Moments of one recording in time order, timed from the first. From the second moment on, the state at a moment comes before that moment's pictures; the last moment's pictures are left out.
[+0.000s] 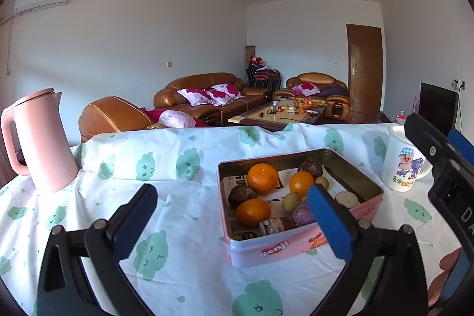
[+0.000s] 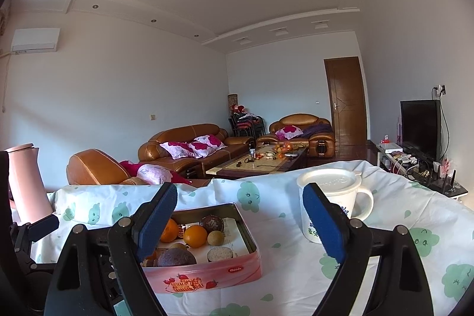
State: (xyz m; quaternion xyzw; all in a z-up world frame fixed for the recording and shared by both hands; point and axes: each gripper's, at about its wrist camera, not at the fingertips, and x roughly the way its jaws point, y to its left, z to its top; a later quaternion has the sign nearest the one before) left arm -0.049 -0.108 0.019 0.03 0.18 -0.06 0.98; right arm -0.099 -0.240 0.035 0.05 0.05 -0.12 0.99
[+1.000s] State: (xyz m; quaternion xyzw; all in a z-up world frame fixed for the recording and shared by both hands) left arm -0.049 -0.107 0.018 0.02 0.18 -0.06 0.98; right arm -0.102 -0.239 0.036 0.05 0.05 -0.13 0.99
